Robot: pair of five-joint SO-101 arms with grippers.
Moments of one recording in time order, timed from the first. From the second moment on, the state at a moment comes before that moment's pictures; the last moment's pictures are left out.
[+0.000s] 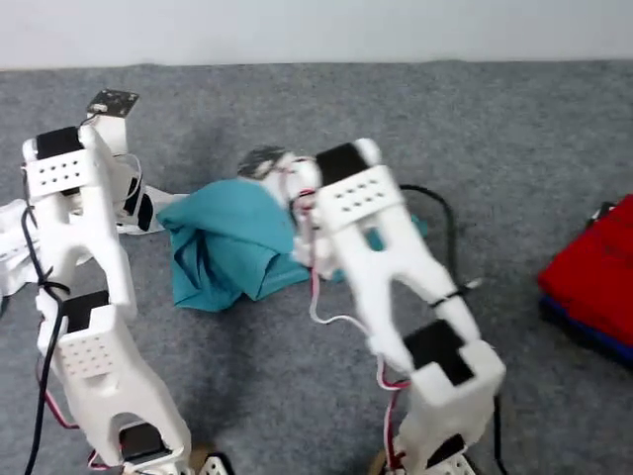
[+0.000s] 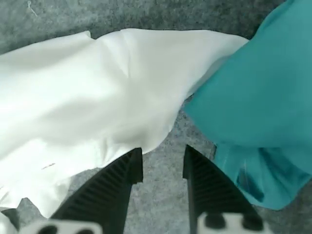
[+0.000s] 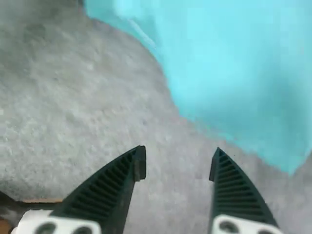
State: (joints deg) left arm -20.0 30.5 -26.6 92.8 -16.6; right arm -32.7 17.1 -19.0 100.1 29.5
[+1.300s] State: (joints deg) left arm -20.7 30.5 -26.5 92.4 -15.6; right arm -33.7 57.0 -76.8 100.5 32.3
